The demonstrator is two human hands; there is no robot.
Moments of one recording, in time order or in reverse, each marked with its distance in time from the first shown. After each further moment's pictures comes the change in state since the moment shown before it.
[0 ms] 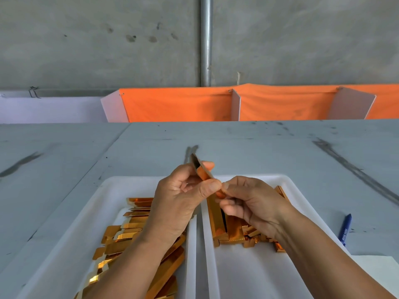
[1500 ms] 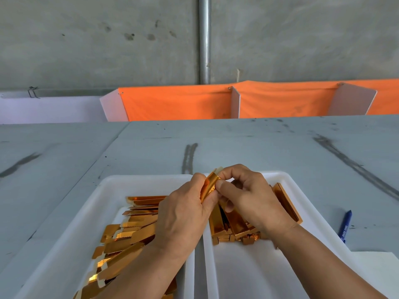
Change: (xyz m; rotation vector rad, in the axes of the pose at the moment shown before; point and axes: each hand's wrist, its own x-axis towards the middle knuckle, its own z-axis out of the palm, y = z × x) left_hand -0.006 -0.025 0.012 1.125 0.041 0.167; right_hand -0.004 0.009 0.006 -0.654 0.162 -0.471
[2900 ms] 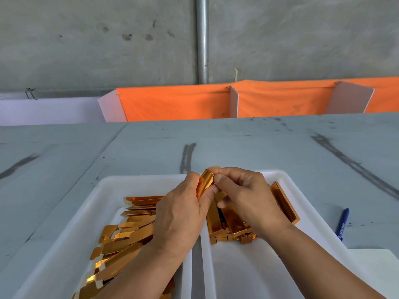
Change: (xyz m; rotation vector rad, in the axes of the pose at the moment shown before) left_hand -0.001 0.002 0.000 -0.003 0.009 -0.040; right_hand 0.000 0.005 0.005 0.183 0.029 0.046
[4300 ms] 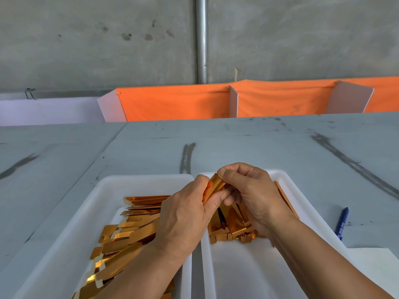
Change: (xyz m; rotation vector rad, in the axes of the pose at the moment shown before) left_hand -0.002 0.006 -0.001 -0.050 -0.044 0.089; right_hand 0.003 -0.010 -0.006 0.303 0.041 0.164
